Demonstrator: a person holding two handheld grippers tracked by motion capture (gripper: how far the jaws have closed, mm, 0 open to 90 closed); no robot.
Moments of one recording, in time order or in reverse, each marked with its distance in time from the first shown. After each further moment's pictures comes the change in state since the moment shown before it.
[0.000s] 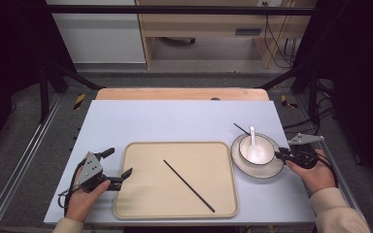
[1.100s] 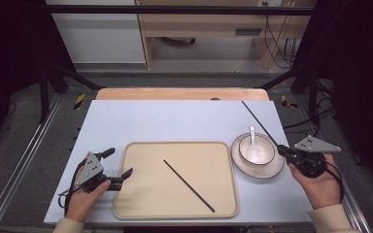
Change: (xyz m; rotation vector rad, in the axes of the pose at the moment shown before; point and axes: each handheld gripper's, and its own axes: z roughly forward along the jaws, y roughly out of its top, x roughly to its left) left arm -0.001 0.000 0.001 0.001 0.000 0.000; right arm 0.054 0.025 -0.070 -0.212 -0.096 -0.015
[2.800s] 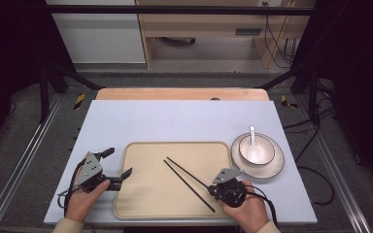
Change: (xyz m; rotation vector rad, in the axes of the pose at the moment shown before) left arm 0.001 0.001 -0.001 -0.005 -0.002 -0.003; right arm 0.184 -0.007 0.072 0.260 0.378 -0.112
